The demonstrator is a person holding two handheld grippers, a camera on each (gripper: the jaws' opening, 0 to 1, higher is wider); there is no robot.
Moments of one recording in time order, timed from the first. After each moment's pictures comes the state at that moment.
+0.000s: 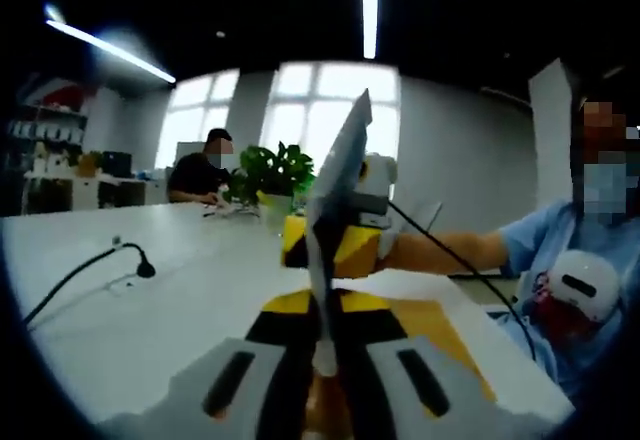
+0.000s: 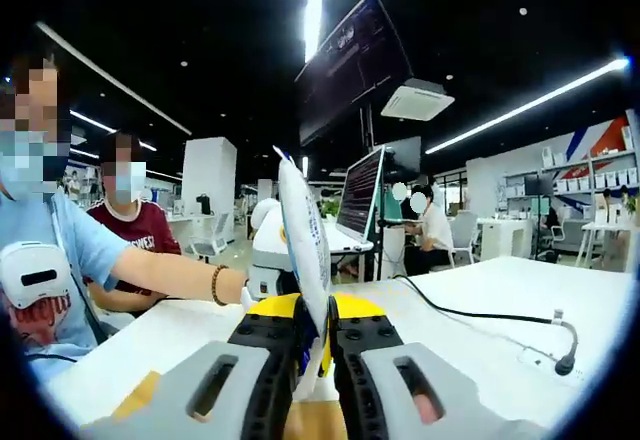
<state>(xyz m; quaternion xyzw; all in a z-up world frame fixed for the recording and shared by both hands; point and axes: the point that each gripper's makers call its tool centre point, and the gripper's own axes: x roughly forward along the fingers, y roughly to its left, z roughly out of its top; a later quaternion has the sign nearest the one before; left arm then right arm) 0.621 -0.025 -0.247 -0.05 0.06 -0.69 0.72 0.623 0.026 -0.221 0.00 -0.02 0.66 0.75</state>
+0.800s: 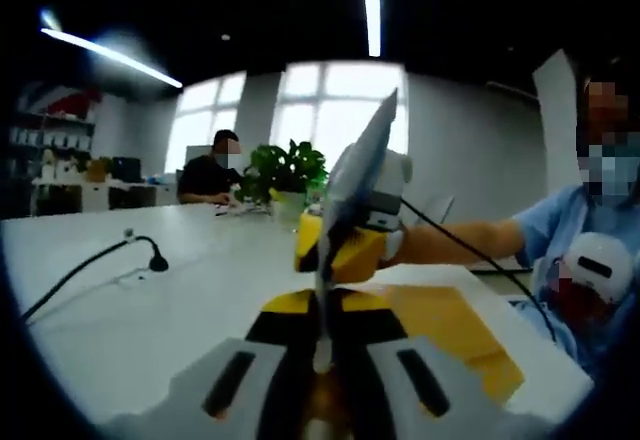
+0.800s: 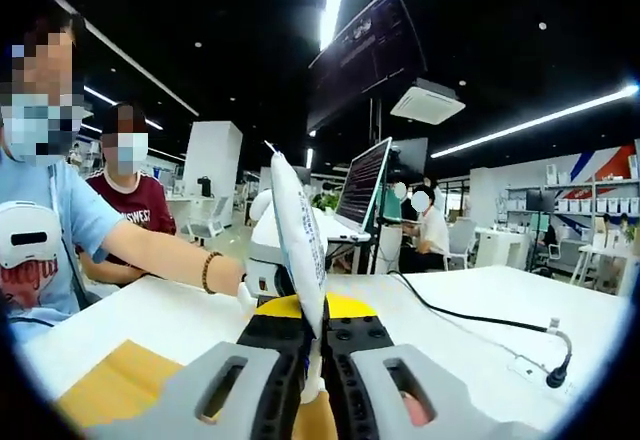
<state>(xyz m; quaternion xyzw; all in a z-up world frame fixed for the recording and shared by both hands) 0.637 -0.020 -0.270 -0.04 0.05 -0.67 0.74 0.633 0.030 -0.243 -0.05 -0.04 0.65 0.76</state>
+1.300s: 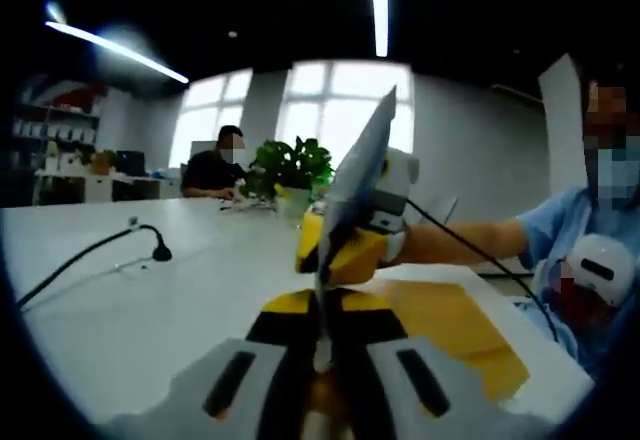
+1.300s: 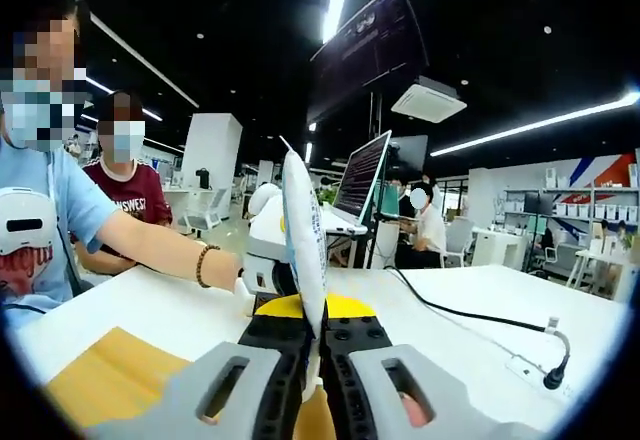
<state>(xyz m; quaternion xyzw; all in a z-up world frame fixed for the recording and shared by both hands) 0.644 -0.019 -0.278 -0.05 0.06 -0.66 0.75 0.642 0.033 -0.252 -0.06 -0.04 0.65 0.76</state>
